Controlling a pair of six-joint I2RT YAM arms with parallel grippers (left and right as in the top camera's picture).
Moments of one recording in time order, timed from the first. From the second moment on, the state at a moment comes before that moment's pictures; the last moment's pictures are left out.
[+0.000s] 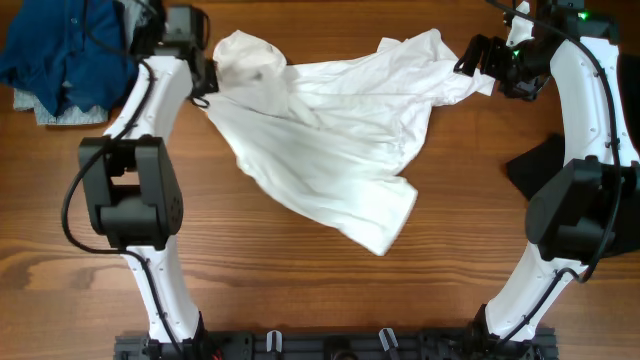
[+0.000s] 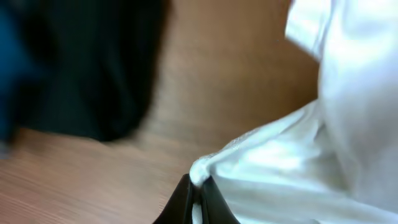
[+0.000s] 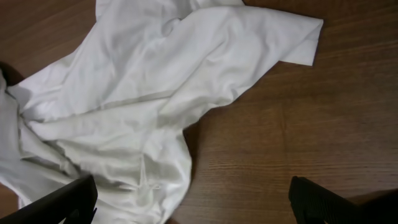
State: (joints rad) left arm -0.03 2.19 1.77 -0.72 -0.29 -0.15; right arm -0.14 2.07 1.94 -1.14 -0.29 0.15
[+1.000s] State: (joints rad) left arm -0.07 2.08 1.42 -1.04 0.16 -0.31; right arm -0.14 2.07 1.94 -1.13 -0.29 0.13
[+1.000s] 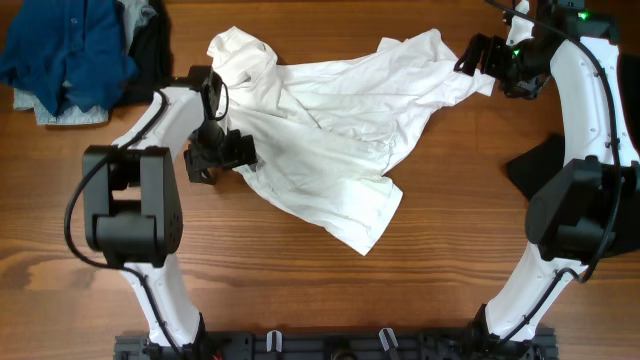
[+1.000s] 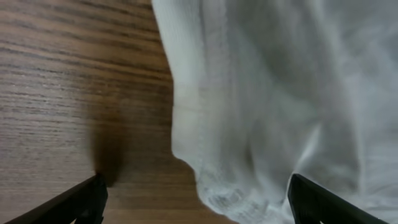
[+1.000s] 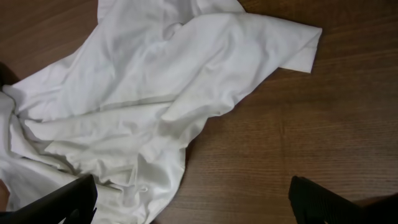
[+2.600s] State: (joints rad) left arm 0.13 1.65 1.49 -1.22 -0.02 -0.39; right arm -0.14 1.87 1.94 -1.33 -0.19 0.23
